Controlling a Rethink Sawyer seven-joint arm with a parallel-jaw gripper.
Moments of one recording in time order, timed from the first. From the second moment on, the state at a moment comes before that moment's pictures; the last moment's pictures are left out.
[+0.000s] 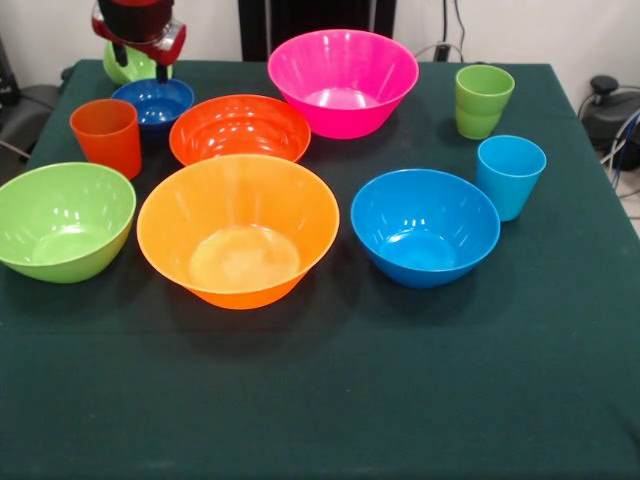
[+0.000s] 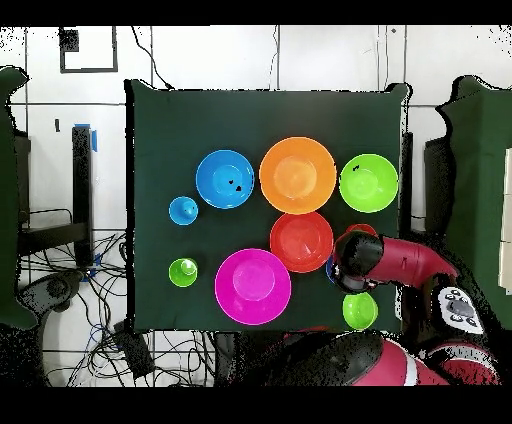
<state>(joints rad) -0.55 -0.45 -0.13 1.60 -0.43 0.75 1.81</state>
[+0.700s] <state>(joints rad) -0.57 -0.43 -0.13 1.60 -0.43 0.72 1.81</state>
